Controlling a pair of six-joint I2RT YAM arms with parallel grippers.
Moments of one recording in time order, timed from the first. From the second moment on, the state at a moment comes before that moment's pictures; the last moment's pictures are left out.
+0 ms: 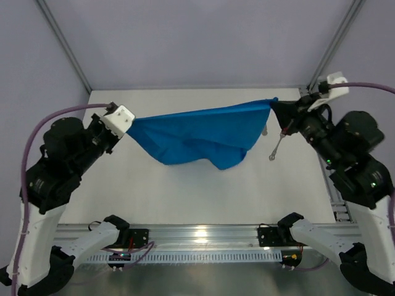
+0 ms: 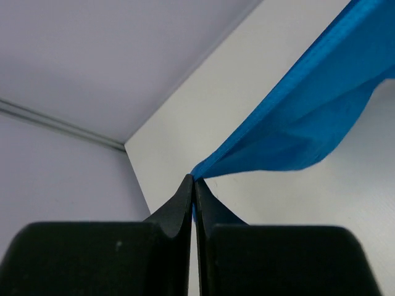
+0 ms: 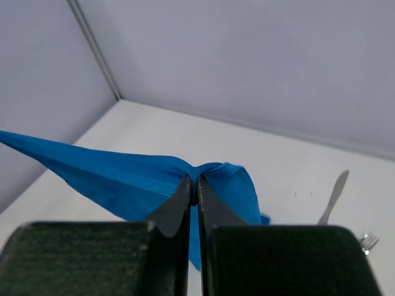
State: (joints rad) left arm -0.47 0.91 1.51 -0.95 -0.16 0.57; right arm 0.48 0.95 1.48 -0.59 0.08 0.17
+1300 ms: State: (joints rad) left arm -0.15 1.82 2.35 -0.71 -0.06 0.62; right arm 0.19 1.96 2.42 -0.46 -0.19 0.27
